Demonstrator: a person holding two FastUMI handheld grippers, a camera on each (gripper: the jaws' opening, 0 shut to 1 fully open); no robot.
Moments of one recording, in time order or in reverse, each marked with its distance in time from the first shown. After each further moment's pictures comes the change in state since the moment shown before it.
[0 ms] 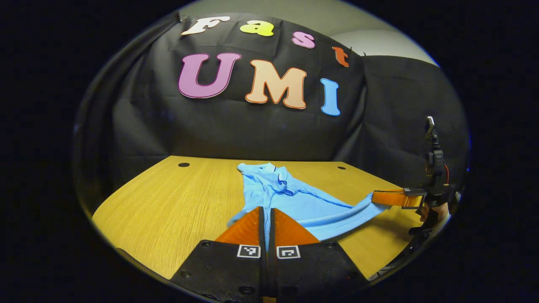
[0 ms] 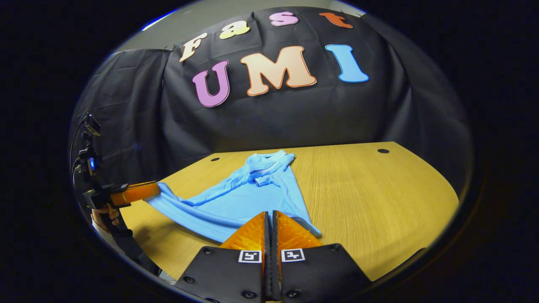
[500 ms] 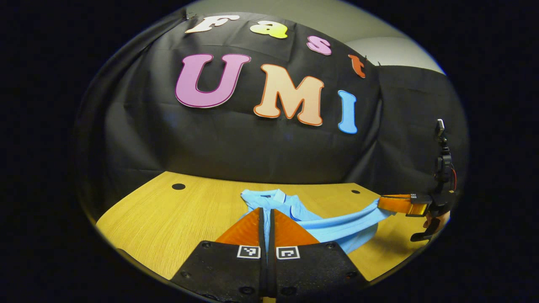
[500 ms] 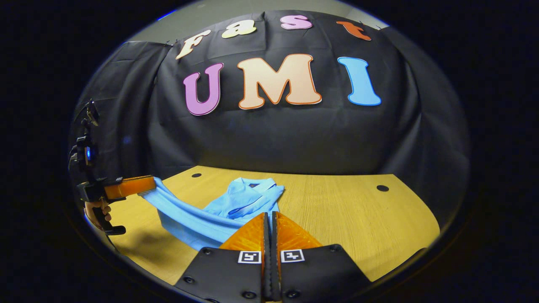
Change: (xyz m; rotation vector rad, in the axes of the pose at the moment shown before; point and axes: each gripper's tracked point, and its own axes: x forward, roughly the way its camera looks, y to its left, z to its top) left arm 0.114 0.045 0.066 -0.064 -0.060 0.047; right arm 0.094 -0.016 0.094 -0.098 -0.061 -0.078
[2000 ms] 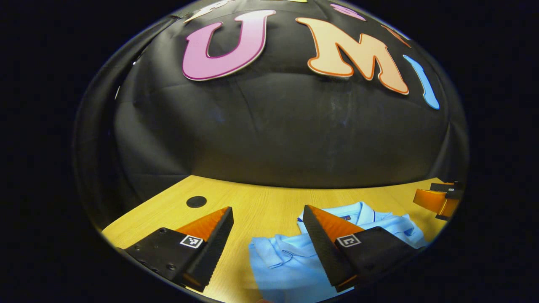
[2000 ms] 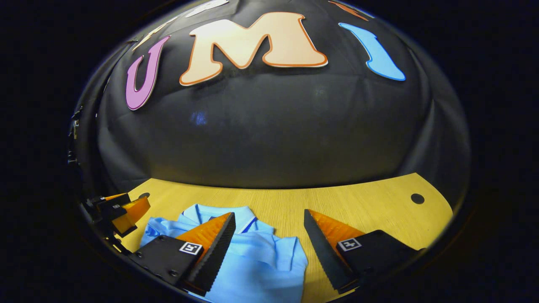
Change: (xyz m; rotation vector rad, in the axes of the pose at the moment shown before) left arm 0.202 0.118 -0.014 0.091 0.064 0.398; right arm 0.240 -0.025 0.015 0.085 0.066 -0.154
